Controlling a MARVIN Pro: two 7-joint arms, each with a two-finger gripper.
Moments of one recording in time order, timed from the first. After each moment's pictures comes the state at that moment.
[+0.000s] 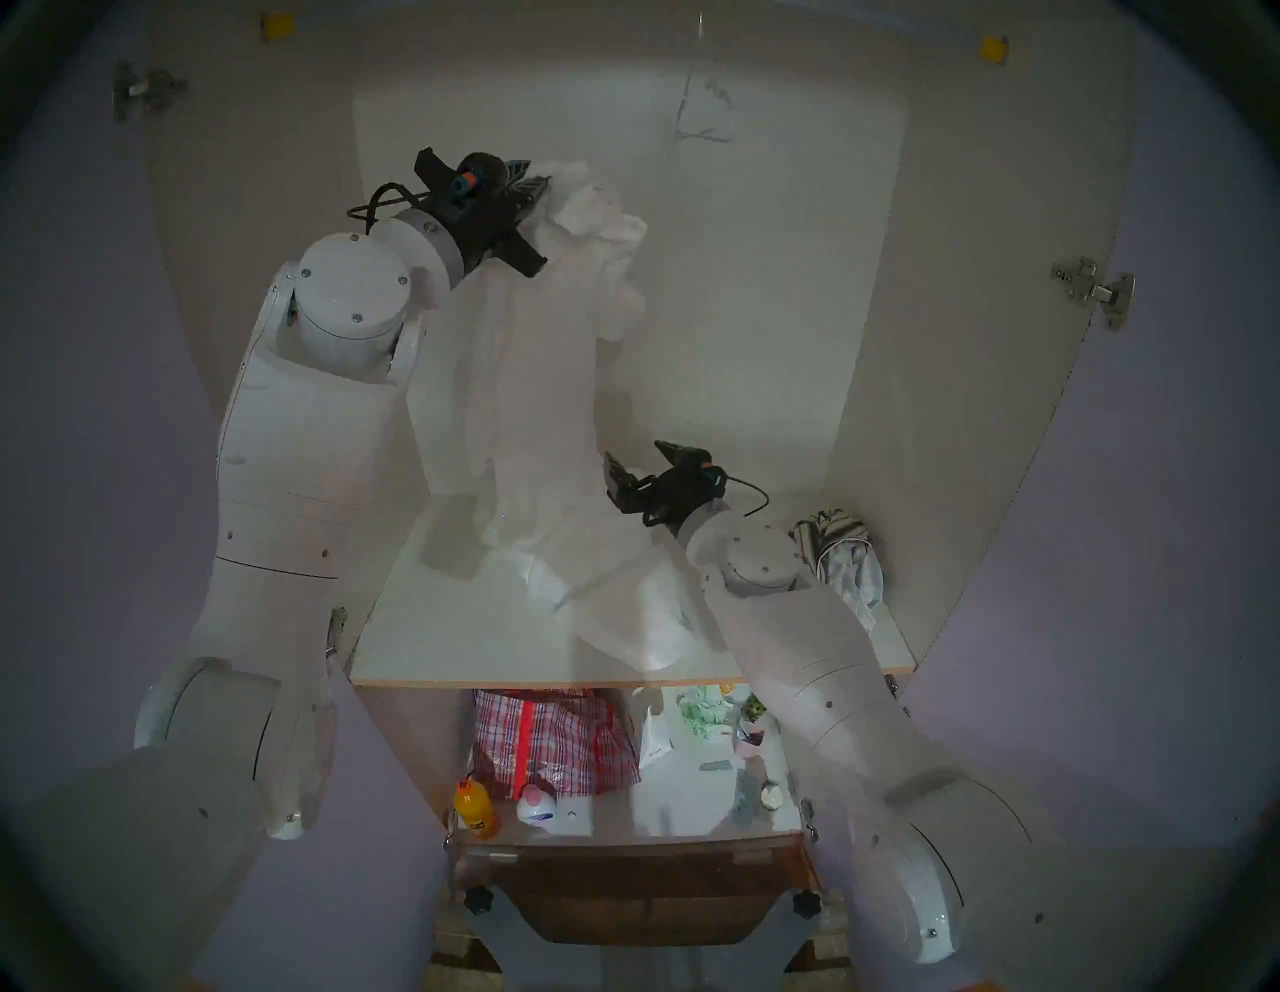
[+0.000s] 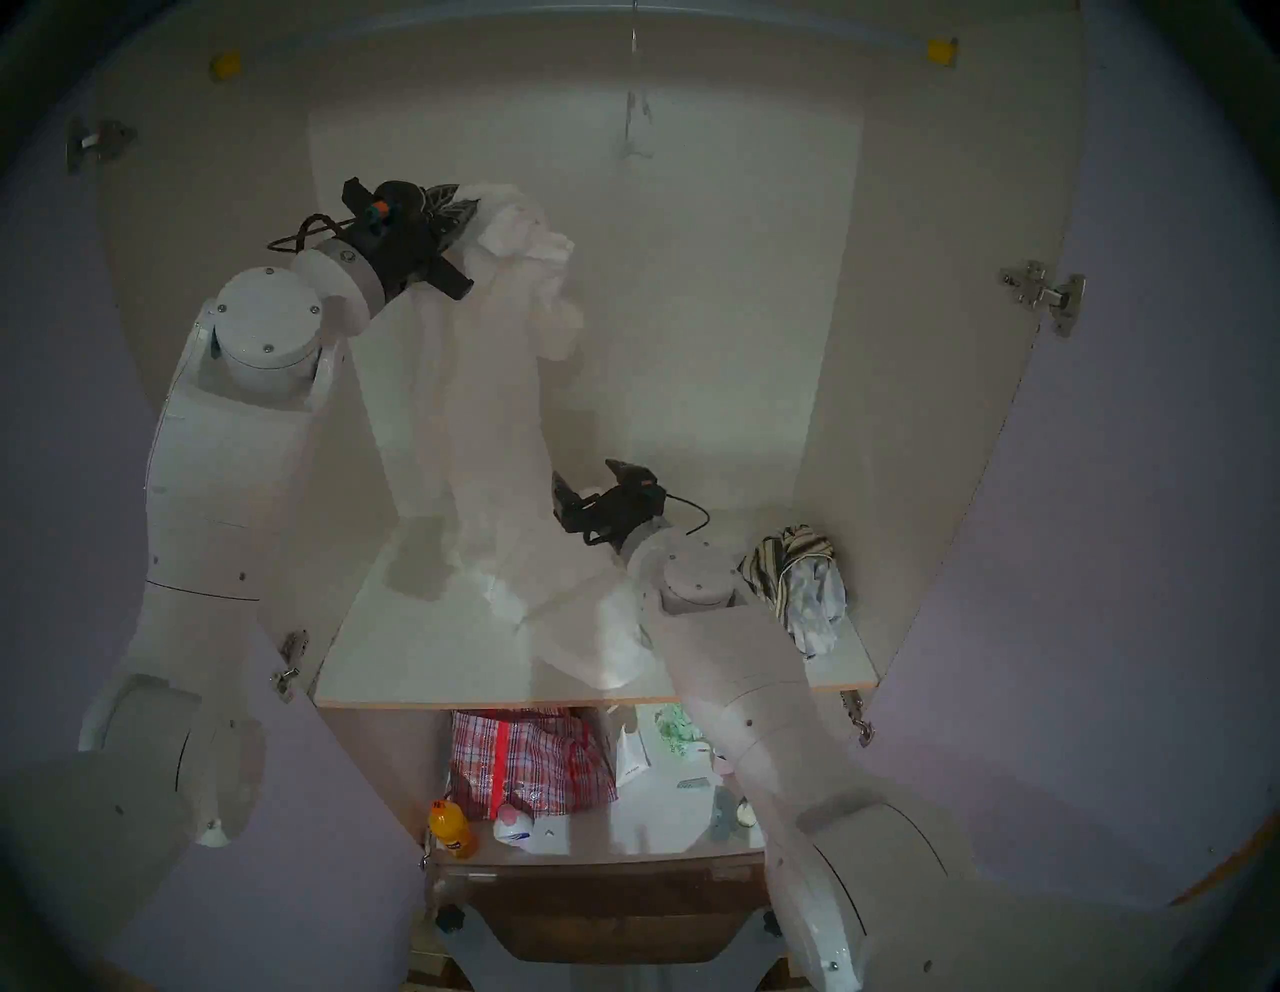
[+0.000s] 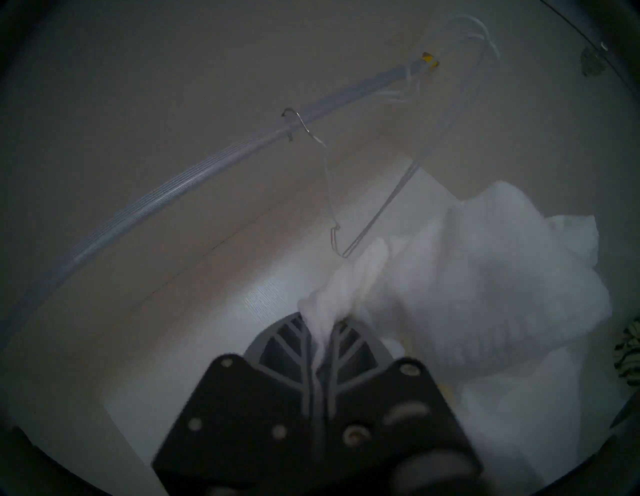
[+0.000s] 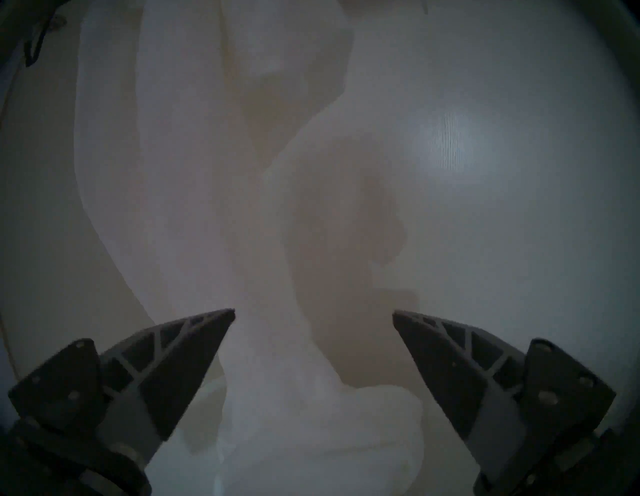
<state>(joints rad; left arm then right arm) 0.76 -1.27 -1.44 -1.59 0.27 0.12 -0.46 -0.97 -1.63 1.27 -0.93 0.22 -0.16 0.28</state>
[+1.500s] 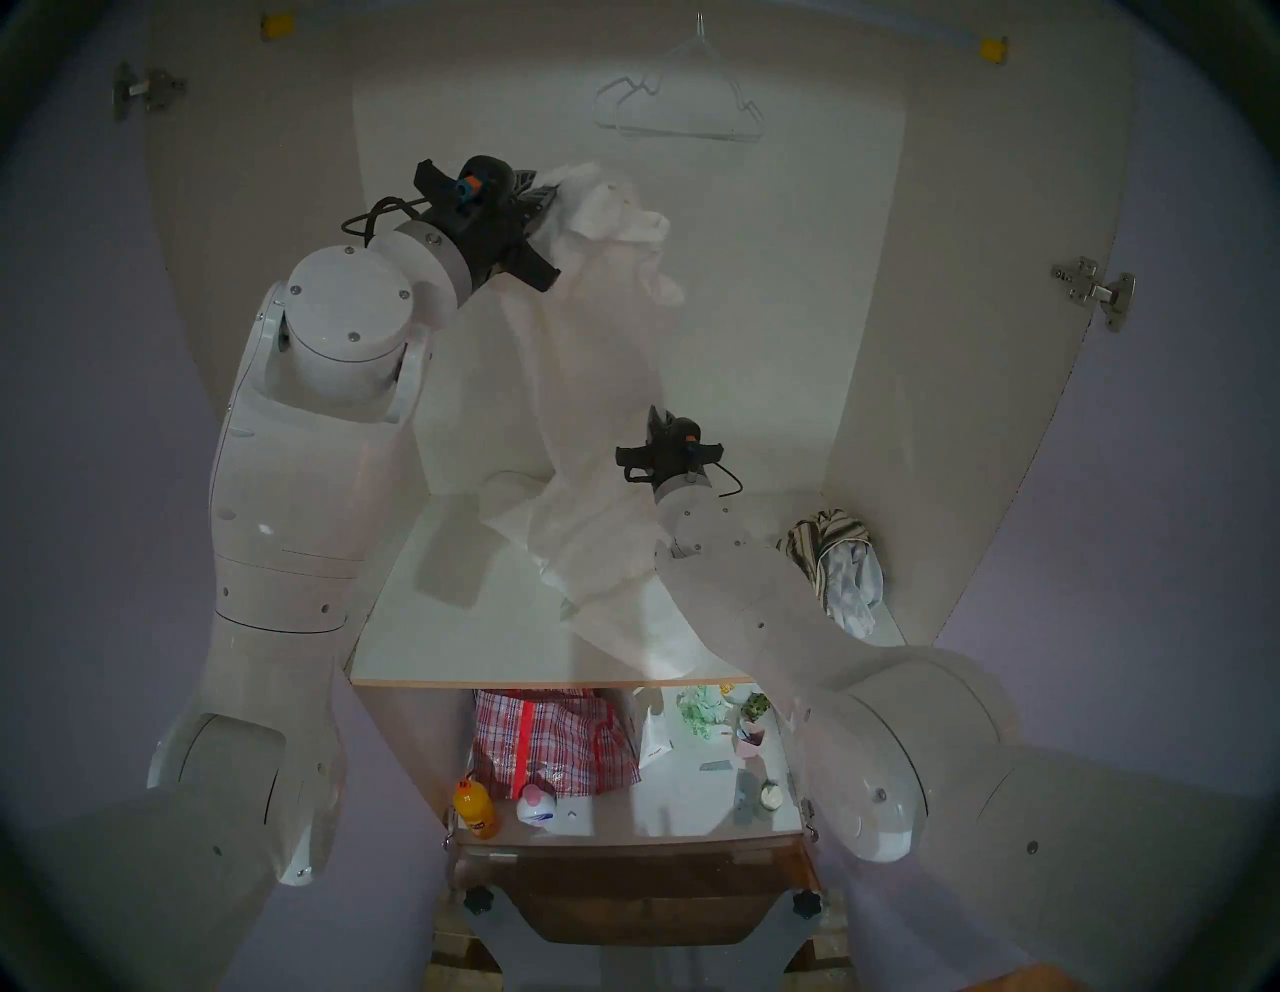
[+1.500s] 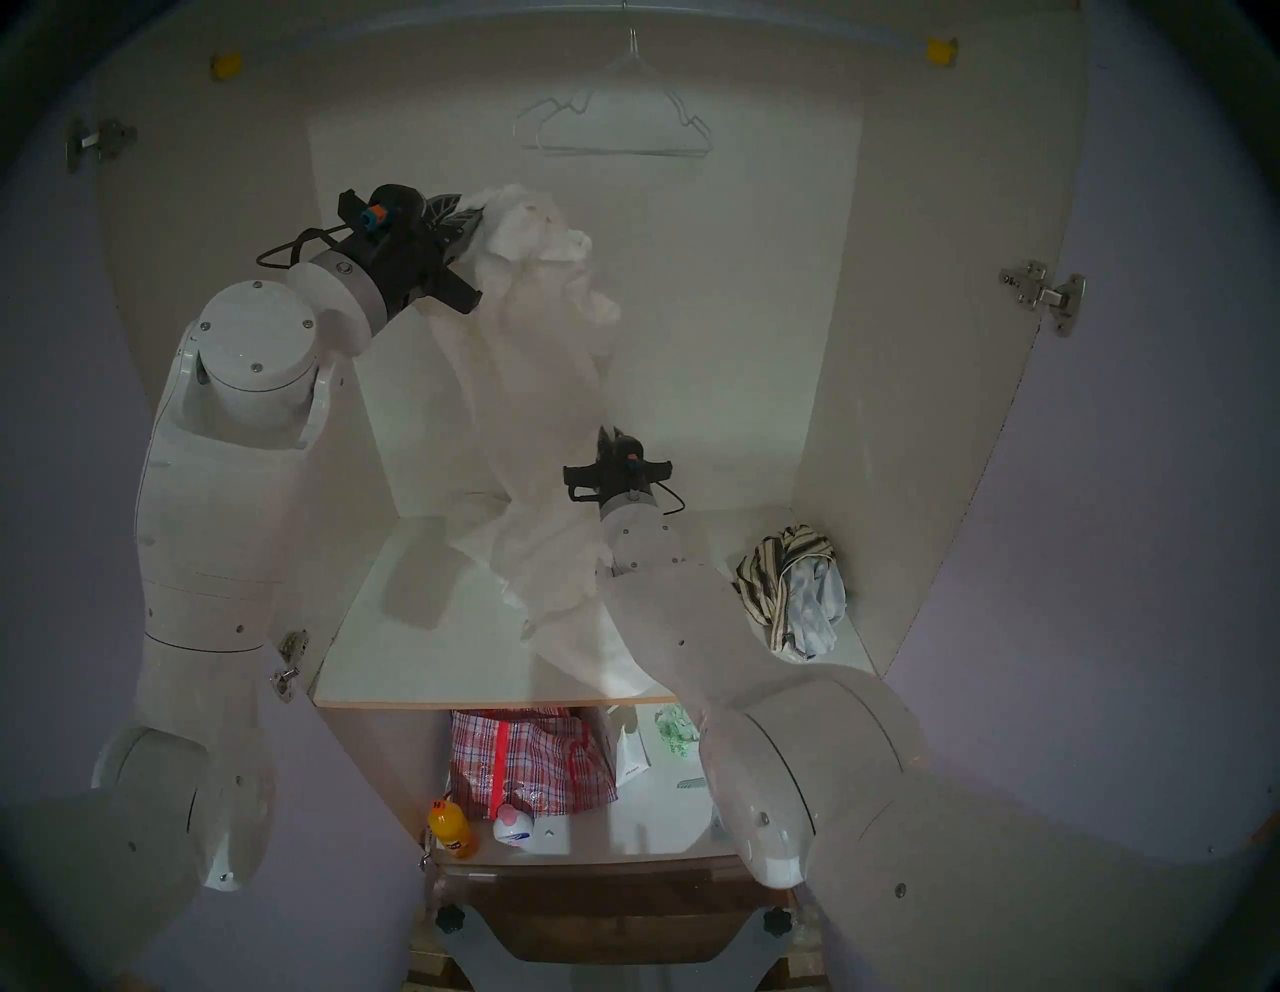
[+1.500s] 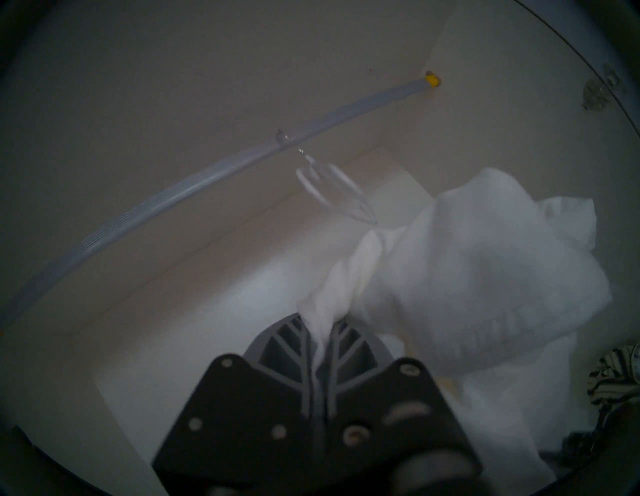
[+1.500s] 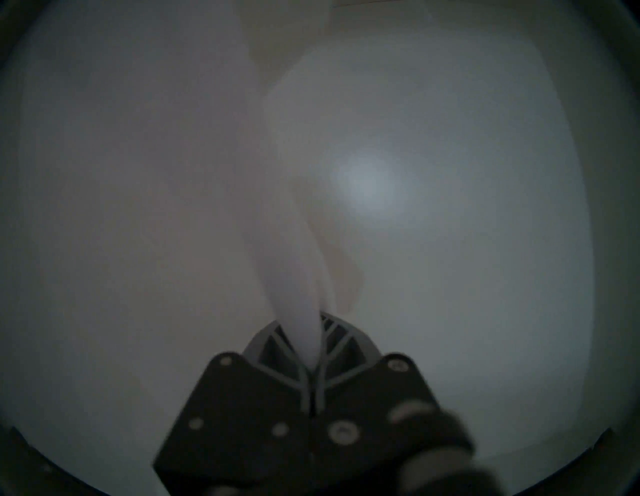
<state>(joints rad) 0.87 -1.26 -1.48 -1.75 0.25 0.26 -0.45 -0.62 -1.74 1.25 -0.34 0.09 -0.52 -0.21</state>
